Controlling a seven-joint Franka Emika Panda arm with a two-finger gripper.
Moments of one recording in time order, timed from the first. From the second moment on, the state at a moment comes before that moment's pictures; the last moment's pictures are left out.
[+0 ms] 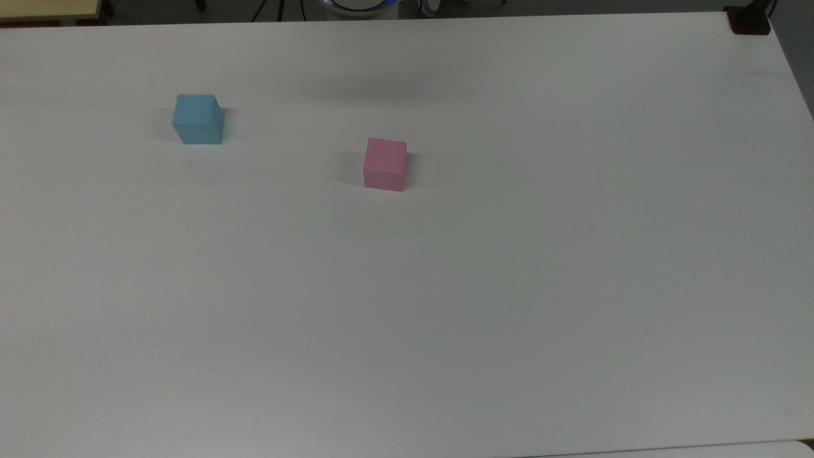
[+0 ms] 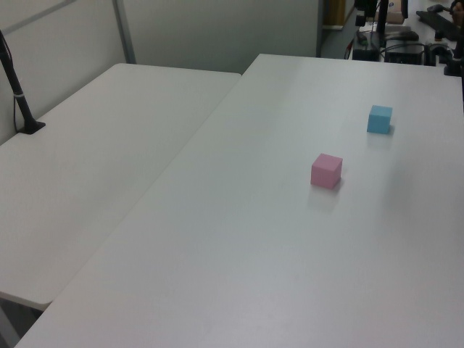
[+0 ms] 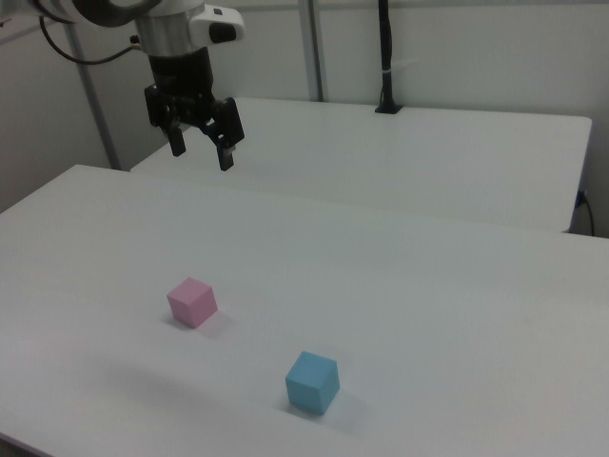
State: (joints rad) arm -0.16 -0.04 0.01 -1.53 0.05 1.52 -0.09
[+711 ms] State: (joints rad) arm -0.23 -0.04 -0.02 -1.66 -0.06 1.51 -0.53
